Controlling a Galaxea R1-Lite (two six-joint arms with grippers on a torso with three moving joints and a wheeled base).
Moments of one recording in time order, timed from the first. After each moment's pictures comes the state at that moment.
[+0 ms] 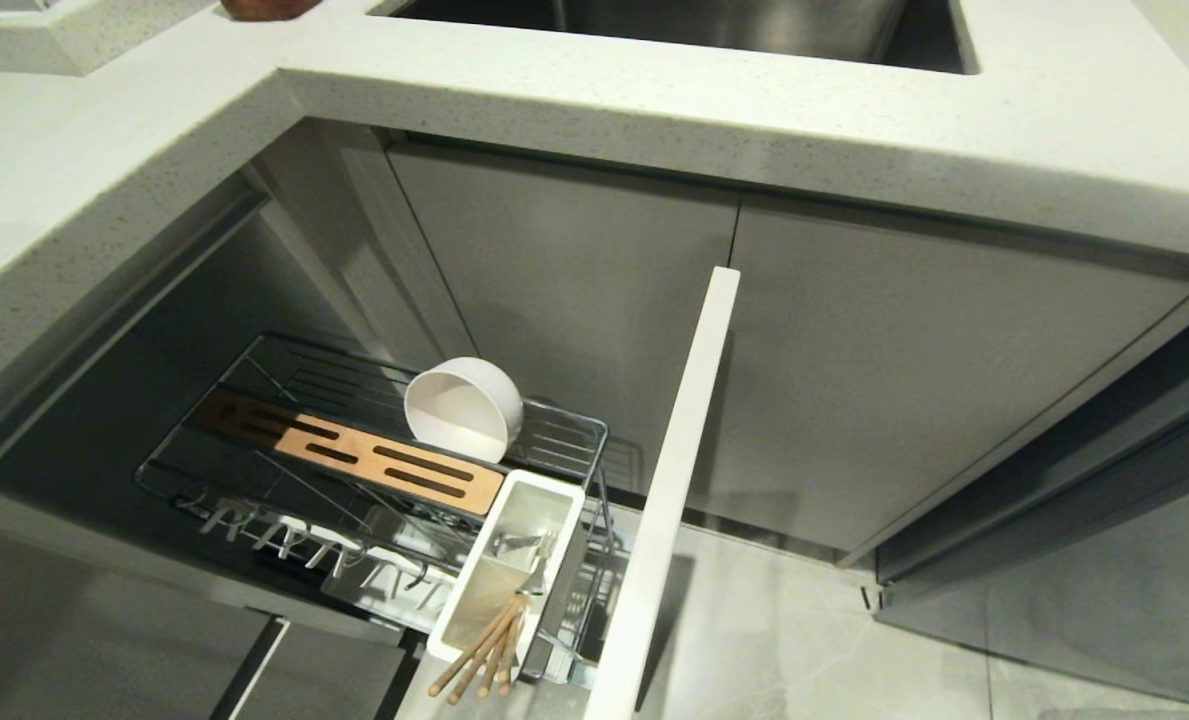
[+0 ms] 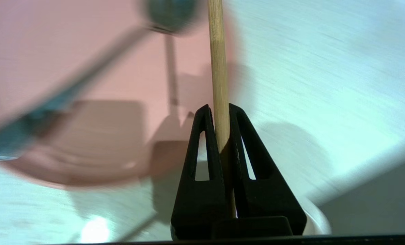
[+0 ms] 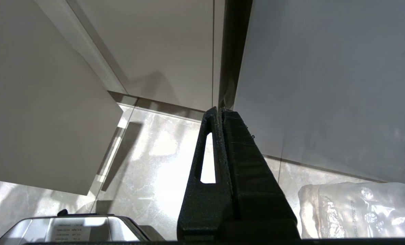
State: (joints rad) left arm 0.42 1.15 -1.72 0.83 0.15 -0.60; right arm 0.00 0.00 0.00 0.00 -0.02 0.03
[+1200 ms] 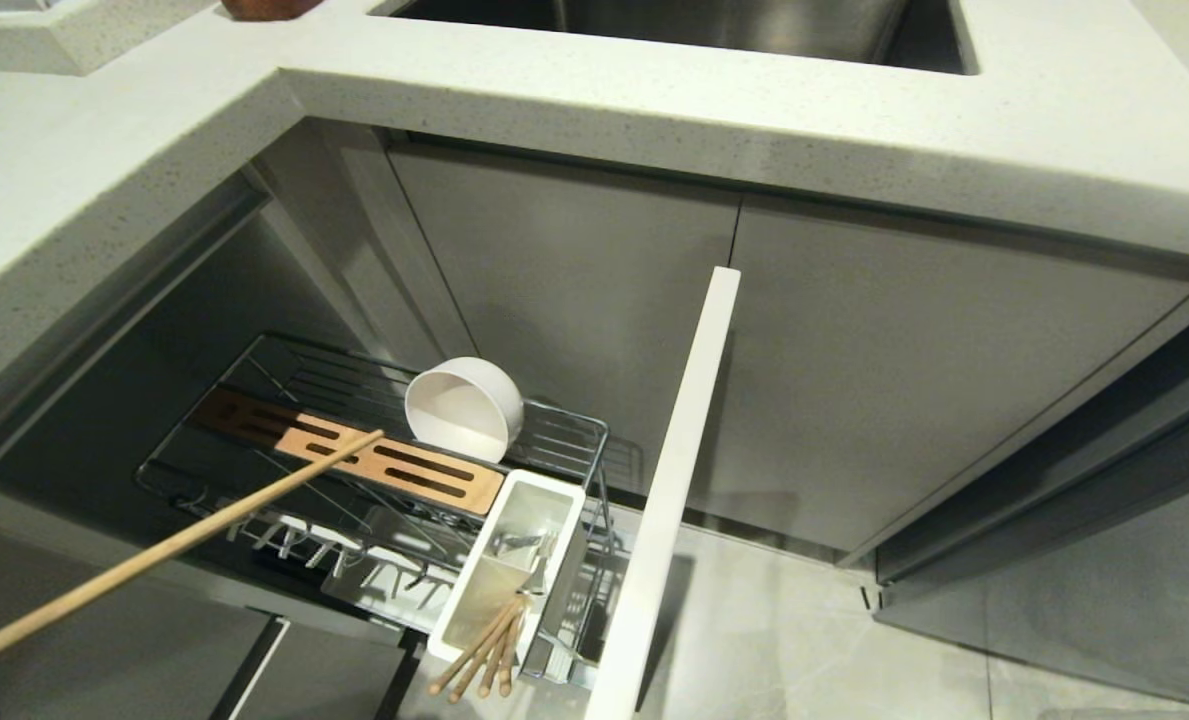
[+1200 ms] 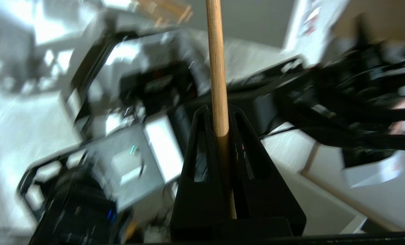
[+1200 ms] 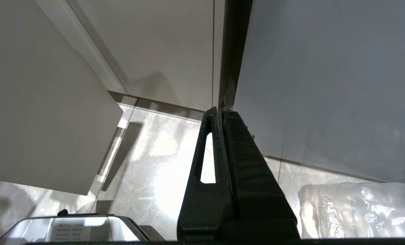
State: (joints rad) left arm -0.89 1.01 -1.50 1.23 0.01 -0.69; right arm 0.00 0.00 0.00 0.00 -0.02 0.03
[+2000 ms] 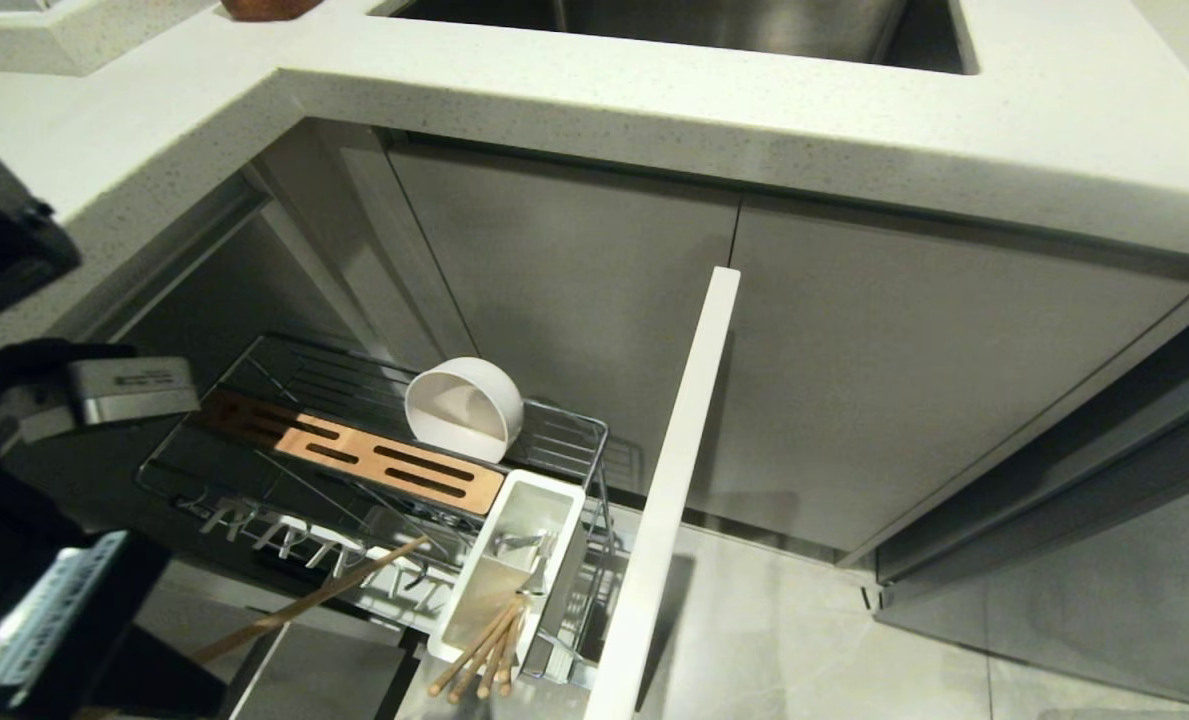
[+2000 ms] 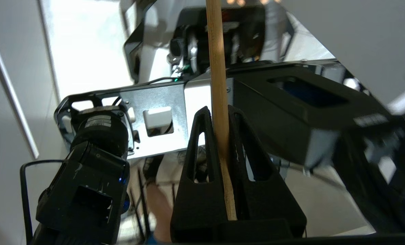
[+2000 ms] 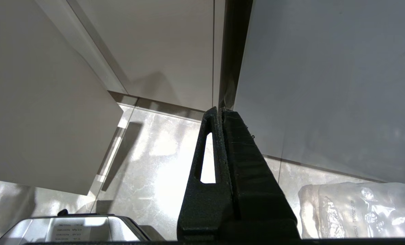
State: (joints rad) left arm -0.80 1.40 -1.63 1.43 0.02 -0.75; right arm 0.00 0.00 0.00 0.00 -0.02 0.03
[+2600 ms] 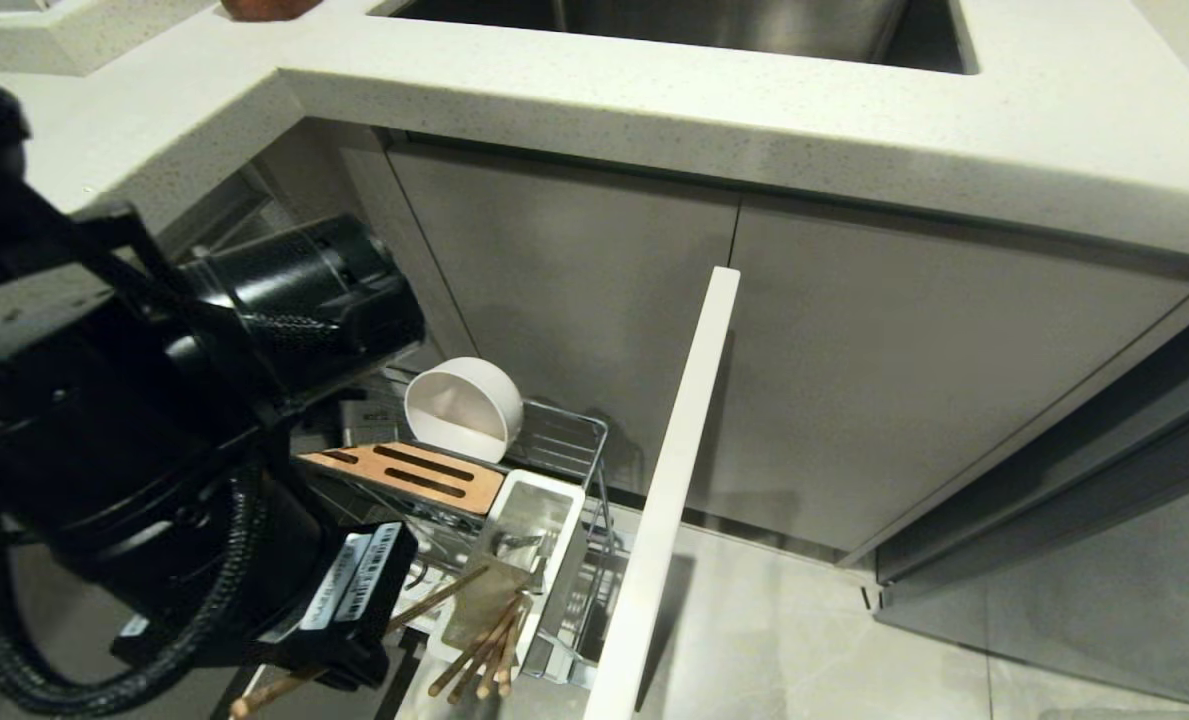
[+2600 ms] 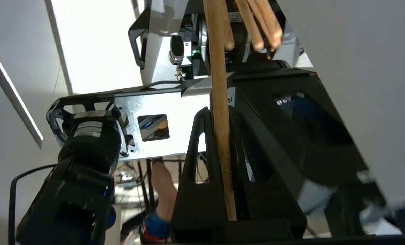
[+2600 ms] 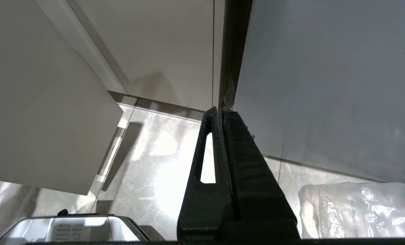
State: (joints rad) left arm -0.78 1.63 -1.64 1.38 0.00 -0.75; right arm 0.00 0.00 0.00 0.00 -0.02 0.03
